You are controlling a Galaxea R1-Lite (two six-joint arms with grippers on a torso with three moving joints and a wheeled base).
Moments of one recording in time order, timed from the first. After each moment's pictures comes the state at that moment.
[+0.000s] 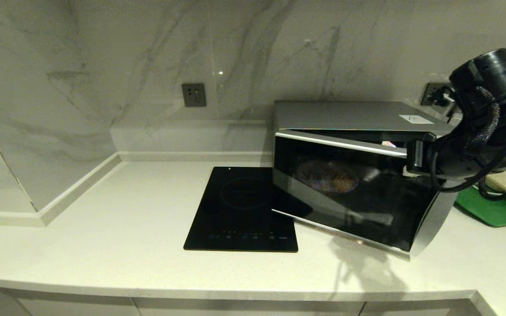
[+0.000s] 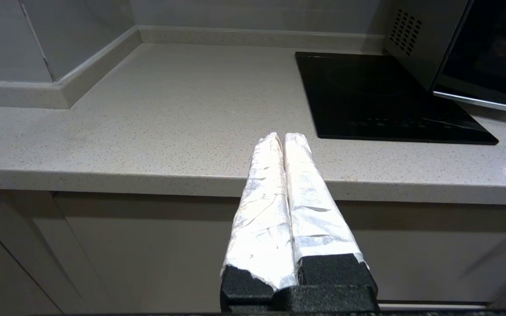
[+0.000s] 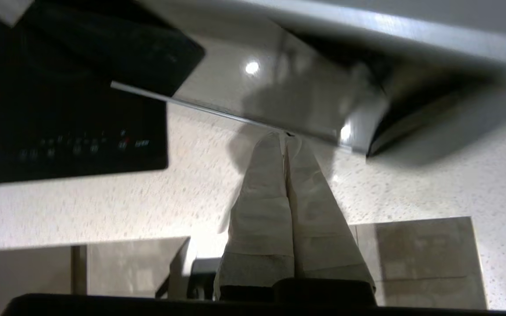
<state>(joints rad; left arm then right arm) 0.00 0.00 0.00 -0.01 0.01 -0.05 0.30 1.66 -1.48 0.59 -0.23 0.43</state>
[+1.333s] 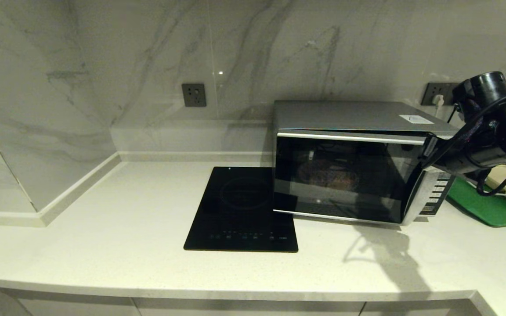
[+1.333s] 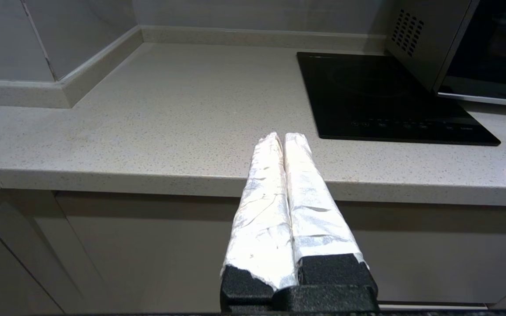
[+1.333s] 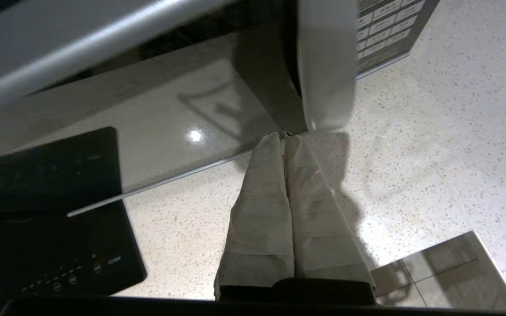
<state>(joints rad) 0.00 0.00 0.00 -0.01 0.01 -0.05 0.07 1.81 -1.50 0.43 -0.26 0.58</state>
